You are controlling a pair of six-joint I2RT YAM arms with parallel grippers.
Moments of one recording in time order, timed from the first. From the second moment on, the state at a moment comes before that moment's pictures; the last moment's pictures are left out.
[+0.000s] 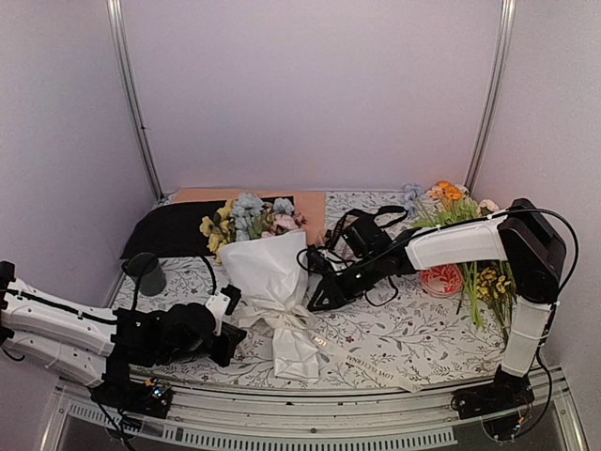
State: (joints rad) left arm -1.24 1.09 0.36 -0.02 -0.41 -0.58; right arm 0.83 1.89 1.17 -0.24 -0.61 0.31
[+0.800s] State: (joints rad) left arm -1.24 1.09 0.33 -0.02 -0.40 -0.64; right arm 0.83 1.92 1.23 -0.25 -0.62 0.28
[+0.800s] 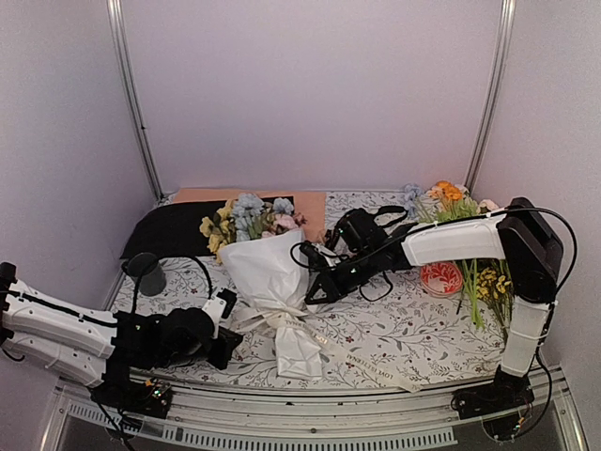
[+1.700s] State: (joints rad) left arm -1.19 1.25 0.57 0.08 -0.30 -0.16; right arm 0.84 1.87 1.27 -0.29 -0.62 0.26
